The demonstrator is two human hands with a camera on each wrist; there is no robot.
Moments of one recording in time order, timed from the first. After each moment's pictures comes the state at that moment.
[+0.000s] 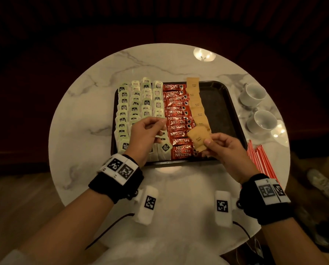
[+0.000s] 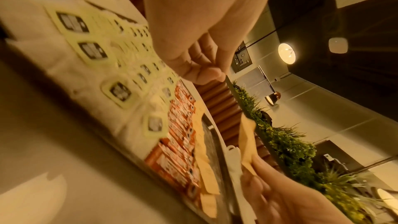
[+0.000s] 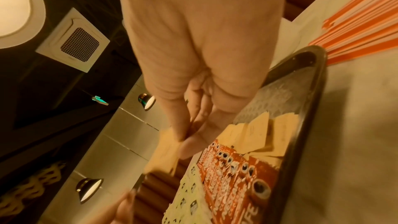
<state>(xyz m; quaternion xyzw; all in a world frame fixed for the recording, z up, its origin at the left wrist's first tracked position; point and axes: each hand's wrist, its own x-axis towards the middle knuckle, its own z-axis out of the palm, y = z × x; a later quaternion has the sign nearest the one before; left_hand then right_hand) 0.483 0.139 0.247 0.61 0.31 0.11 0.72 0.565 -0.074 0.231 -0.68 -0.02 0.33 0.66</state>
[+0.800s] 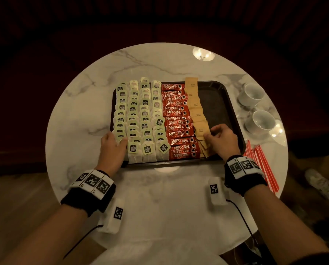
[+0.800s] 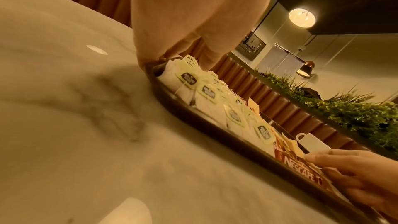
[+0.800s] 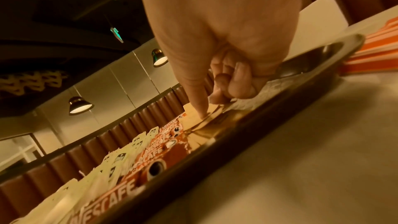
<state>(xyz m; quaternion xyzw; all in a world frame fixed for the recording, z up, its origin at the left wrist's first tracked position) 0.436 0.205 0.174 0.77 0.41 0.05 0.48 0.611 -0.057 0.196 -0.92 -0.01 0.17 0.36</state>
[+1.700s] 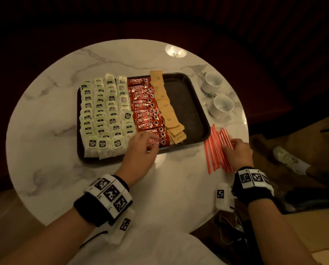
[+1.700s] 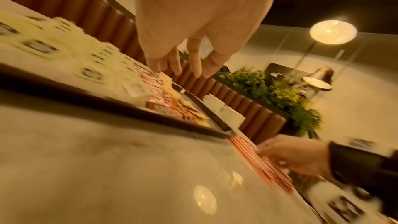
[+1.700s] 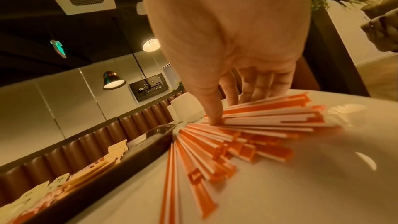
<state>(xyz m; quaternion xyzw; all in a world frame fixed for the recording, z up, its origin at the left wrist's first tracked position) 0.452 0.067 0.230 0.86 0.14 0.01 0.50 0.585 -0.204 0.180 -0.95 0.14 0.12 0.24</state>
